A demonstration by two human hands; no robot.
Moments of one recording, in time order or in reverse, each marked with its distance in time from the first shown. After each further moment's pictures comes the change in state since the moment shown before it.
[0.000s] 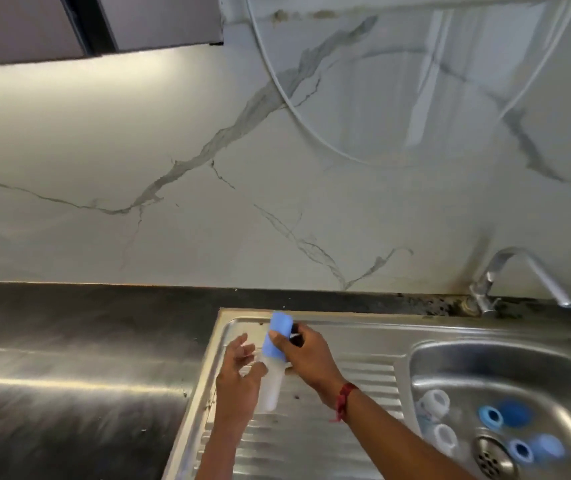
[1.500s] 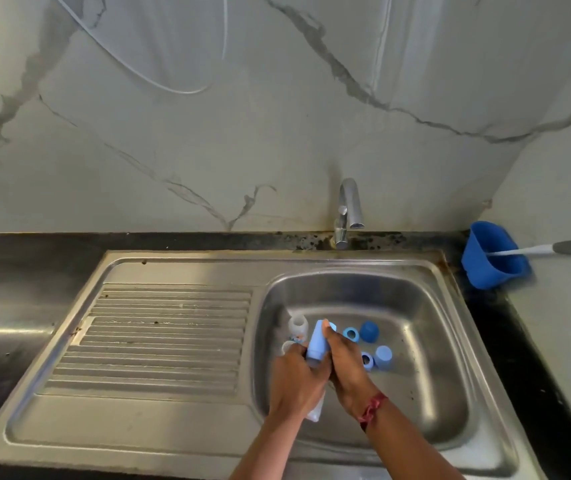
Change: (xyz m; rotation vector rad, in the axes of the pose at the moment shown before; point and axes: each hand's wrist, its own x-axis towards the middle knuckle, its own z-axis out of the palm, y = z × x) left_hand -0.238 -0.026 0.340 0.495 -0.228 -0.045; right_hand -0.151 0.148 -0.331 0.500 0.202 0.377
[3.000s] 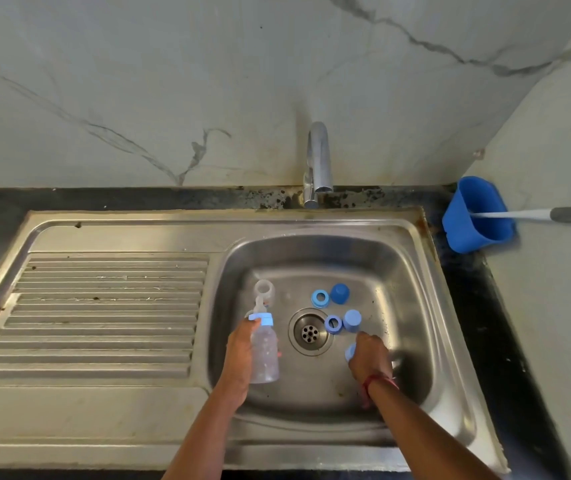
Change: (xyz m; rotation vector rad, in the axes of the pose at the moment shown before) left_hand 0.041 -0.041 0.018 -0.753 -0.192 -0.444; right_hand 0.058 0.039 -0.143 -1.461 0.304 0.007
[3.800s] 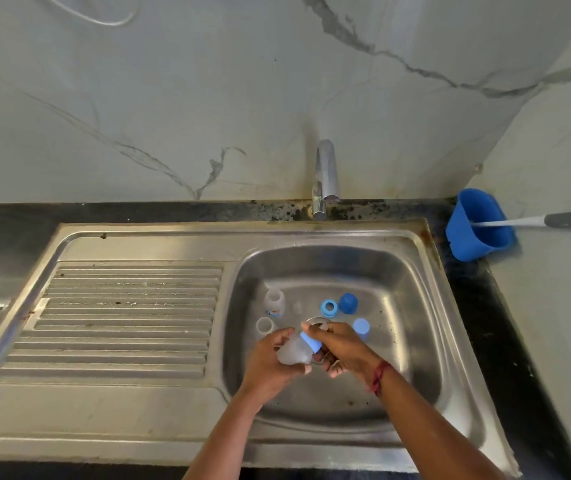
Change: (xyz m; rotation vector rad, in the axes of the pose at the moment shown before) left_hand -0.016 -0.007 0.007 0.745 -0.062 0.306; right_hand -0.033 -0.073 -0.050 0.875 -0.532 -0.029
